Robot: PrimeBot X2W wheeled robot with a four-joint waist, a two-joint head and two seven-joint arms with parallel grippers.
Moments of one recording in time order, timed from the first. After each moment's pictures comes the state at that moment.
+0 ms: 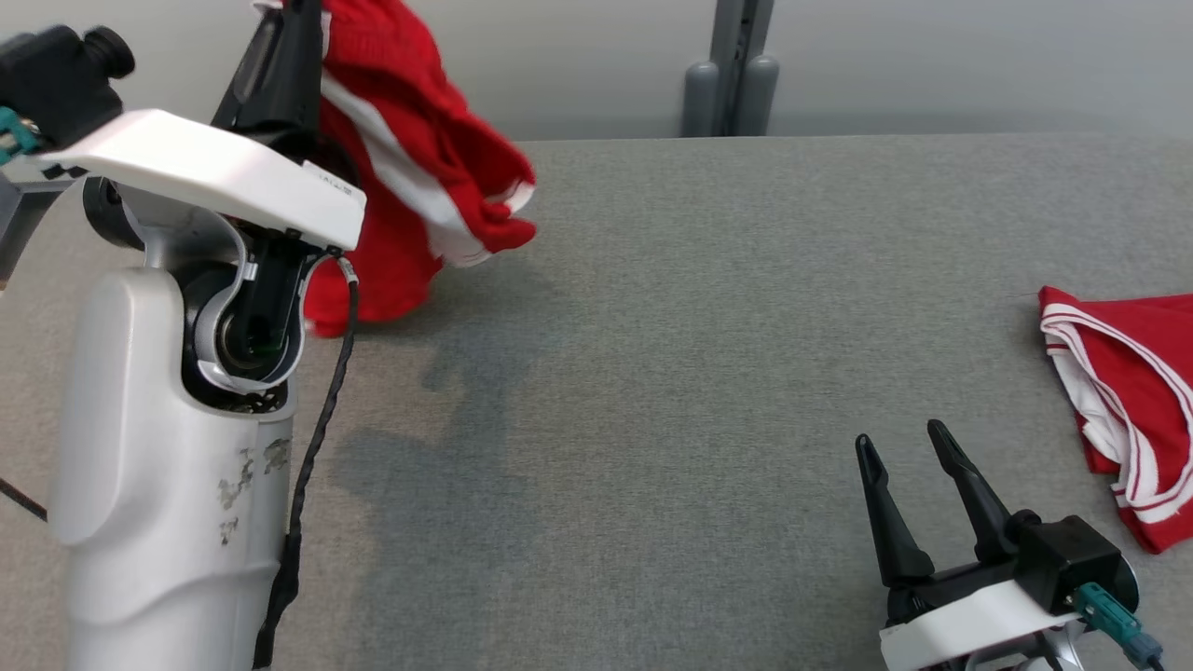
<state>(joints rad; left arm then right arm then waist) -0.69 0.05 -0.05 0.16 -0.65 -0.04 0.18 -0.05 -0.05 0.14 0.16 0.17 0.13 -0.26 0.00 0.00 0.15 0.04</state>
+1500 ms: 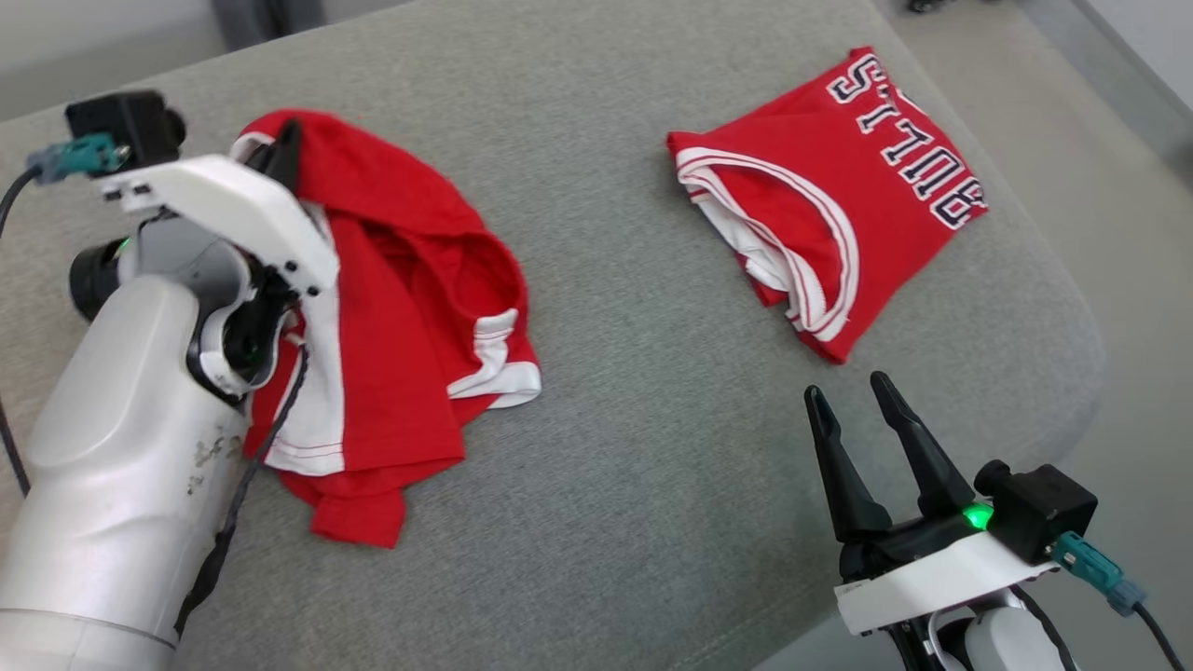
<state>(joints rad) -0.83 0.25 -0.39 0.63 -0.82 0.07 0.14 -0.15 -0.05 0.26 0.16 0.37 0.13 -0.26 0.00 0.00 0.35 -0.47</state>
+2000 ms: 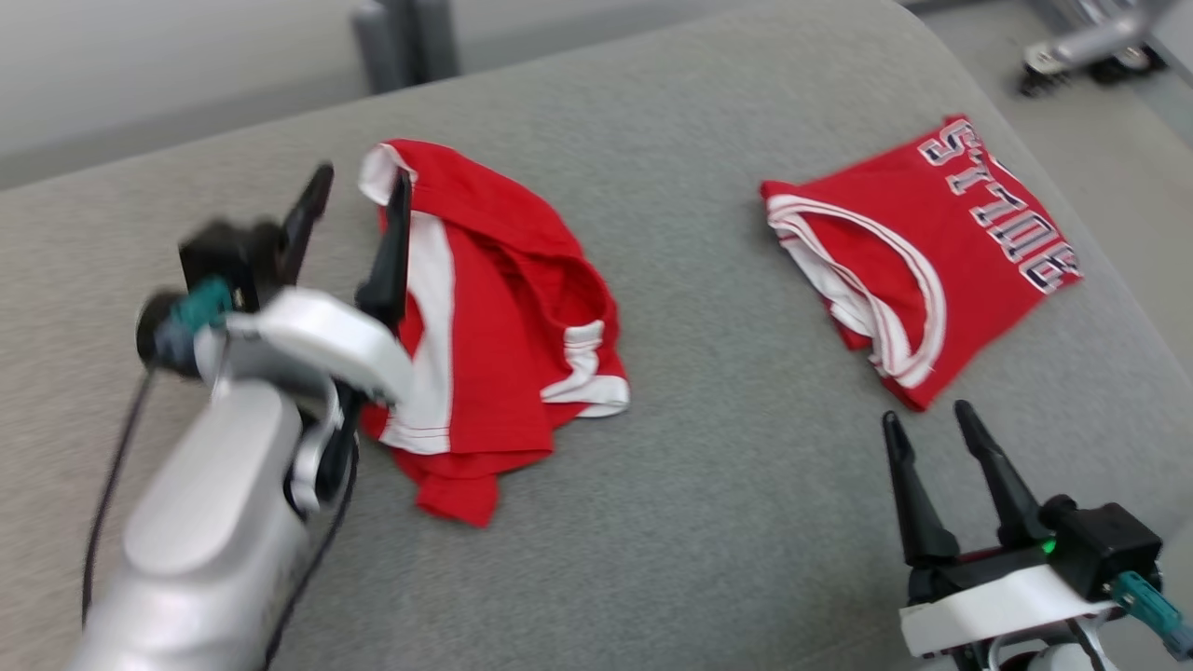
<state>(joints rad) -0.68 0.26 -0.52 0.51 -0.62 0.07 -0.19 -0.06 -0.05 0.12 0.14 0.25 0.13 -0.26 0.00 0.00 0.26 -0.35</state>
